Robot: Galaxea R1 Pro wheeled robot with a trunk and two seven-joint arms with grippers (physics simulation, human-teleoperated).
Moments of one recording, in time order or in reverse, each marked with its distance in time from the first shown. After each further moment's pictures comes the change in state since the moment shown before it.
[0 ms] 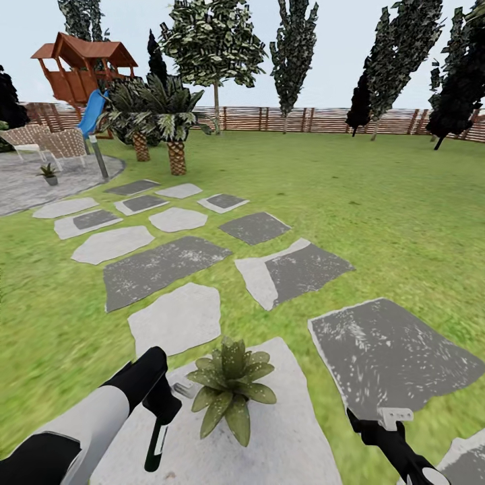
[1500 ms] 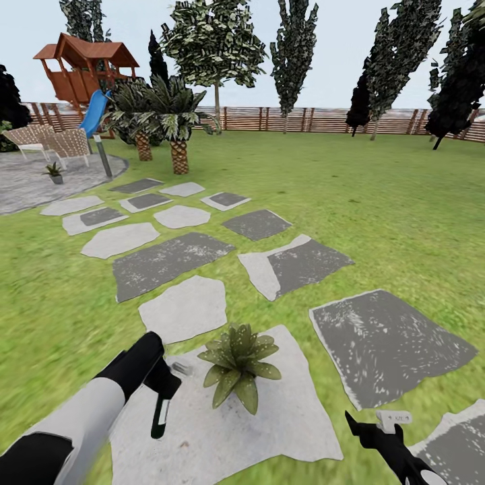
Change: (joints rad) left arm -0.010 0.024 0.042 -0.131 -0.003 -0.004 0.008; right arm 0.000 0.002 0.000 0.022 0.000 -0.002 -0.001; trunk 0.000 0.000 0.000
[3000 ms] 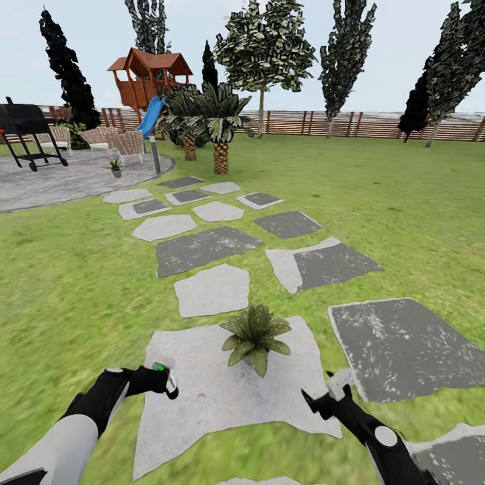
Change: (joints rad) left arm 0.135 0.042 0.463 0.049 0.141 -0.719 0.205; right arm -0.001 -0.005 0.474 -0.193 0.003 0.007 0.017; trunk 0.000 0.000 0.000
